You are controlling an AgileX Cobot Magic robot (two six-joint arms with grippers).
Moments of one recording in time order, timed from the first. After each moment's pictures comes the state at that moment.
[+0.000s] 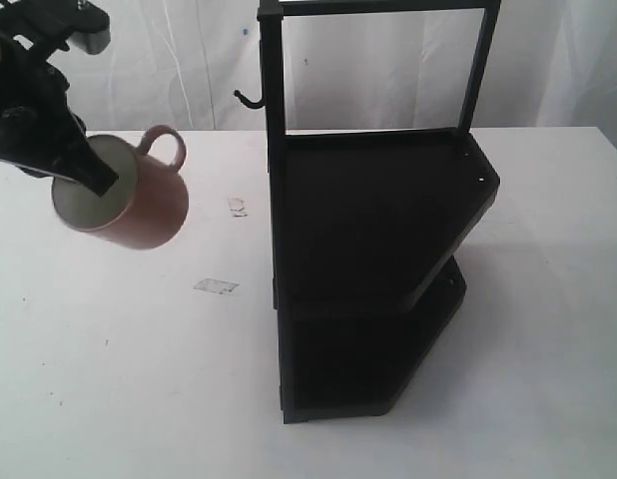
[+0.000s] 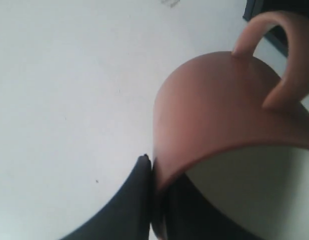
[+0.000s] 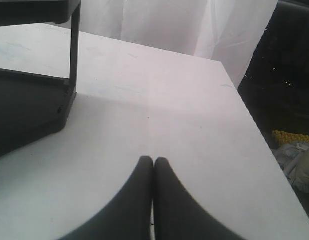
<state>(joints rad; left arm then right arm) -0.30 1.40 -1.26 0.13 0.95 0.21 0.03 0.00 0.00 -0.16 0.32 -0.02</state>
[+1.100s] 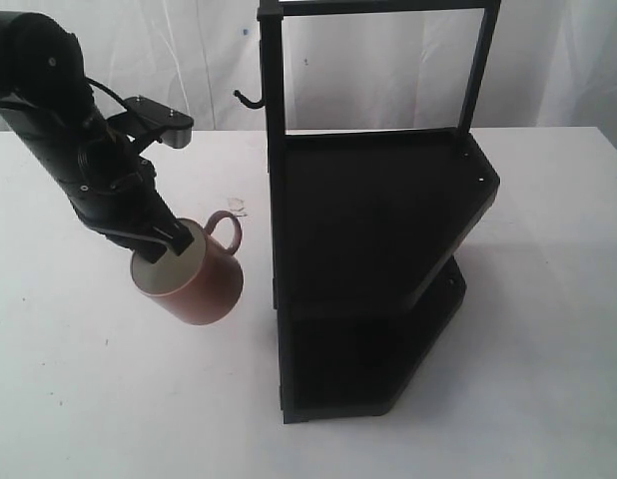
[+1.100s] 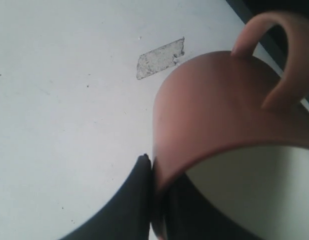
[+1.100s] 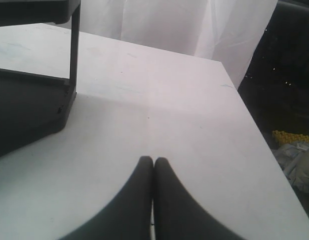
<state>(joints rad) -0.30 1.69 -1.29 -0.09 0.93 0.28 0.03 0.00 0.00 -0.16 0.32 -0.02</state>
